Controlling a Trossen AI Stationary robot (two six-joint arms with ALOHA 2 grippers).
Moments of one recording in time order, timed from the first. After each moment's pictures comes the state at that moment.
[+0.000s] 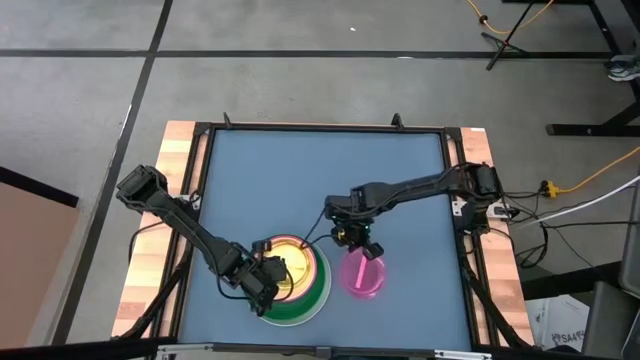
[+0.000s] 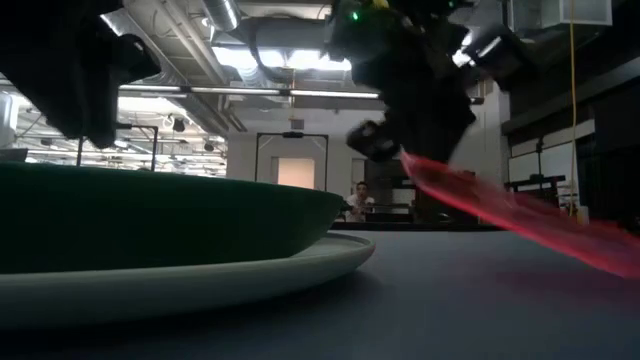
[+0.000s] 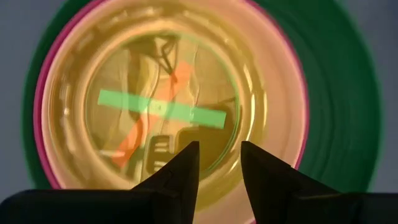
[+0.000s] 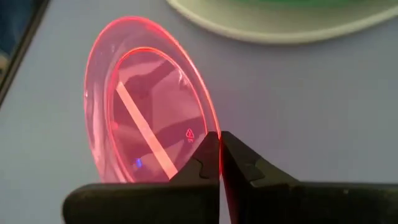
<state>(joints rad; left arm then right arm) -0.62 1.68 1.14 -0.70 -0.25 -0.70 0.05 1.90 1.36 -0.81 -0.50 -0.48</state>
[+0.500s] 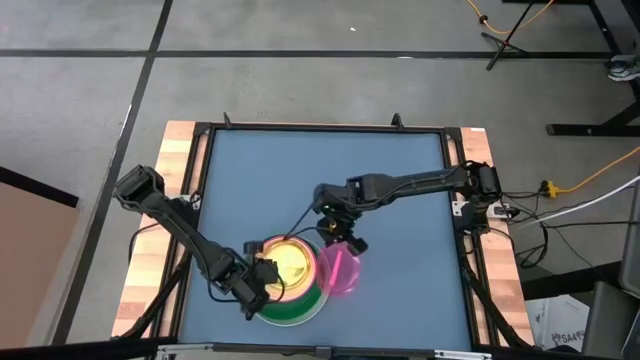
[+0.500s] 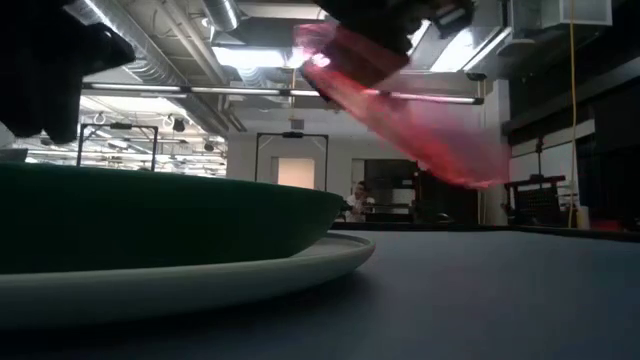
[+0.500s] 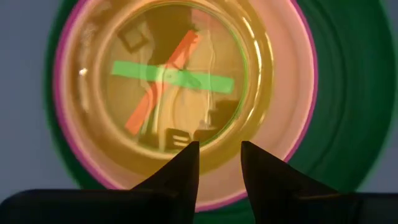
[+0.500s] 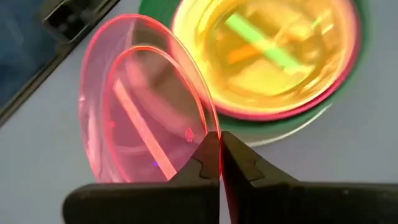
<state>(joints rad) -0.68 1.66 1.14 -0.80 -0.30 -0.73 0.05 1.89 1.55 -0.72 -0.48 -0.50</state>
